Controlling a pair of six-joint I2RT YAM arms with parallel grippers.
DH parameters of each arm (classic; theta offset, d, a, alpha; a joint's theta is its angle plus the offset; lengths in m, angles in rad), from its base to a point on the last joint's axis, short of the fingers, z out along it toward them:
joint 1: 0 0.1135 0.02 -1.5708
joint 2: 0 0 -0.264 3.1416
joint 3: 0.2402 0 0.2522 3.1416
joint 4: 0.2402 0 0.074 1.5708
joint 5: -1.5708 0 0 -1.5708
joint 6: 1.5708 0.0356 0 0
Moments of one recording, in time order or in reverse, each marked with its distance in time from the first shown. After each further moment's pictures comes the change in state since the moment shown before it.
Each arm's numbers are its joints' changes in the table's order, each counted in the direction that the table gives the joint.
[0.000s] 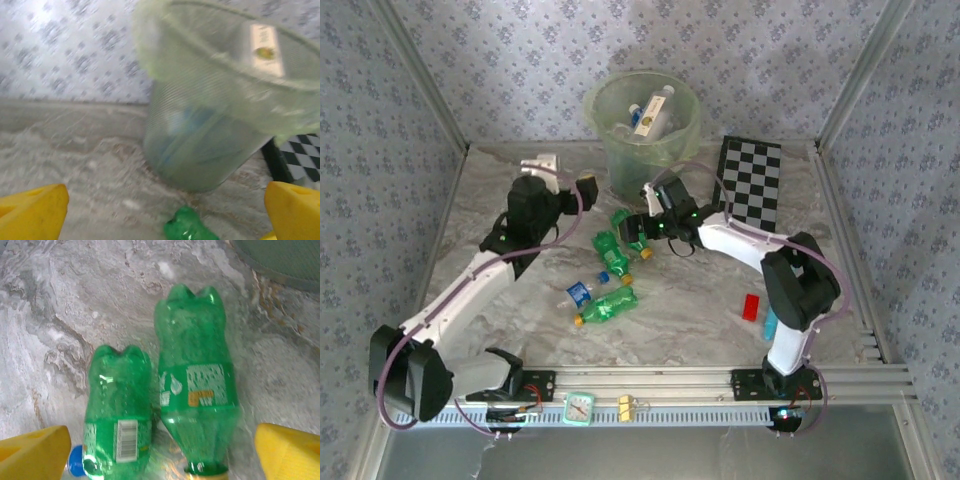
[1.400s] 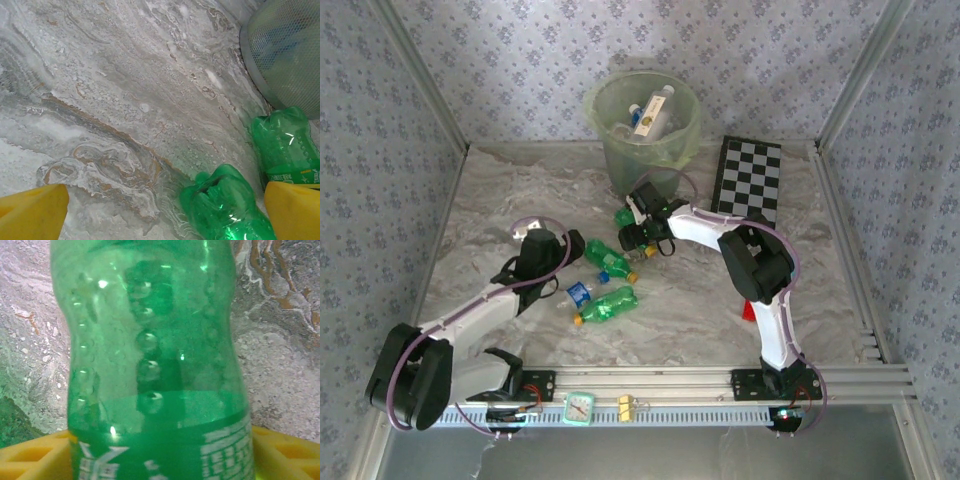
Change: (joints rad) left arm 0.005 -0.029 -0.401 -0.009 0.074 -0.467; right arm 0.037 0.301 0.233 0.195 -0.183 -0.128
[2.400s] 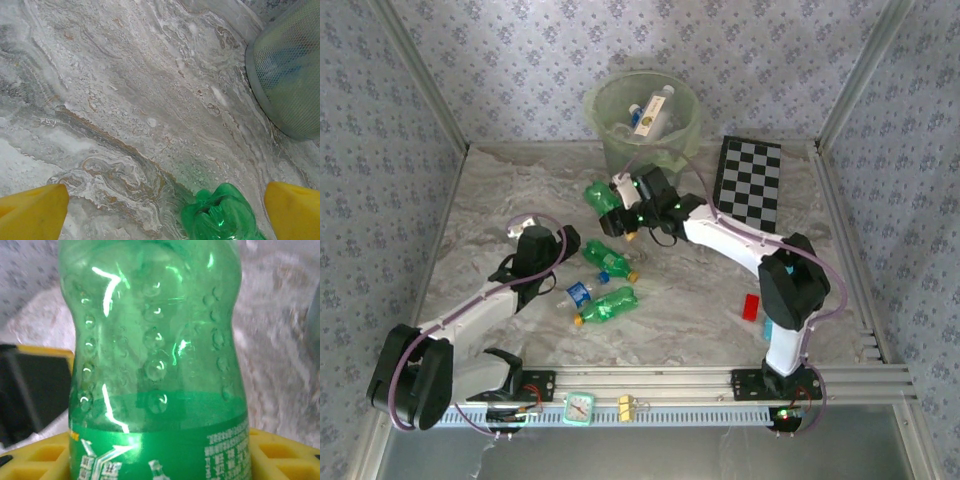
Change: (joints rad) left arm 0.034 -0.001 0.012 0.004 0.013 -0.026; right arm 0.055 -0.294 -0.008 -0.123 0.209 -0.074
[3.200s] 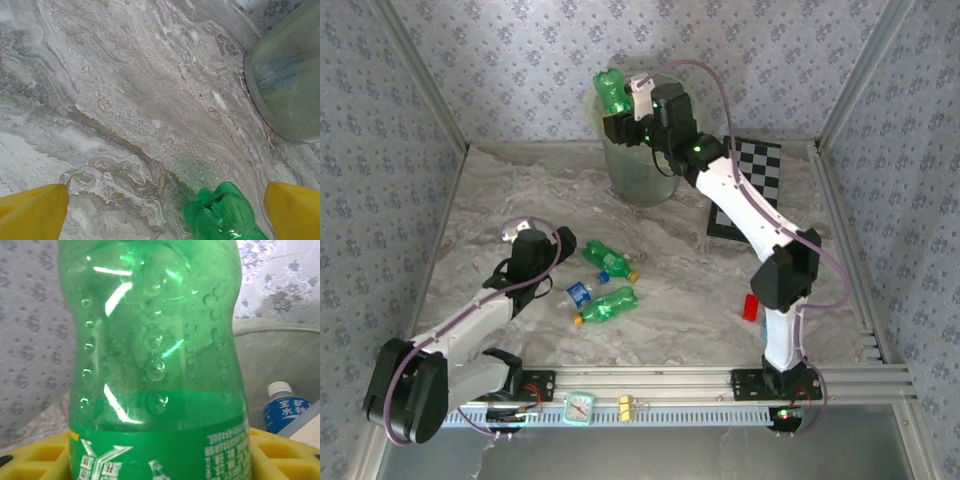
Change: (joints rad) left arm 0.014 -0.079 -0.032 0.020 0.000 -0.004; right arm -0.128 0.185 0.628 0.046 -0.194 -0.023
